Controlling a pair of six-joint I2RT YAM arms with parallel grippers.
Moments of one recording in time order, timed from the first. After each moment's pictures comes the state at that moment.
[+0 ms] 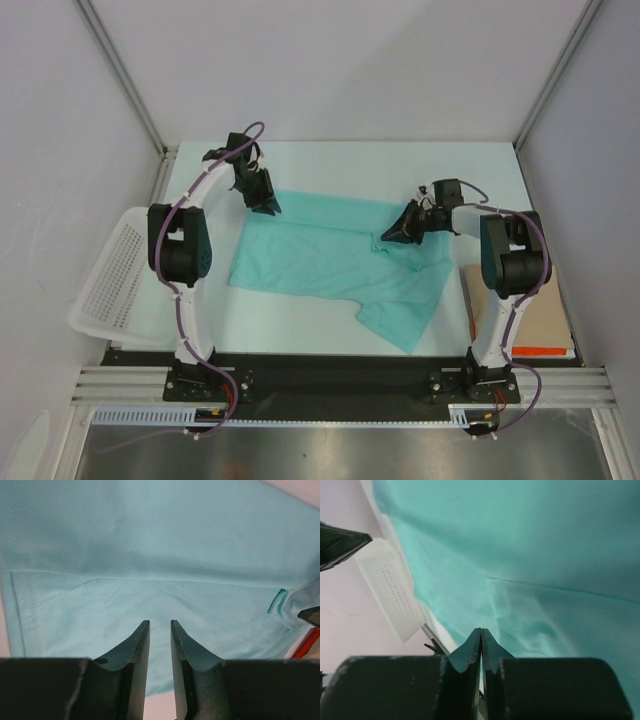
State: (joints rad) left arm -0.15 2.11 1.78 -0.84 0.32 -0.41; right arm 0.10 1.99 1.16 -0.18 -0.80 0.67
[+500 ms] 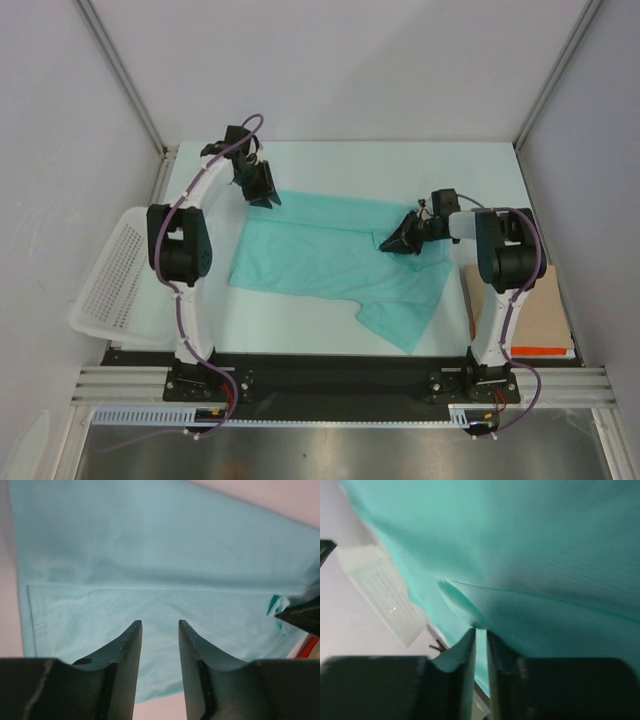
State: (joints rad) left arm -0.15 2.12 1.84 -0.86 0.31 -0.40; right arm 0.10 2.04 1.09 -0.11 -0.83 0.75
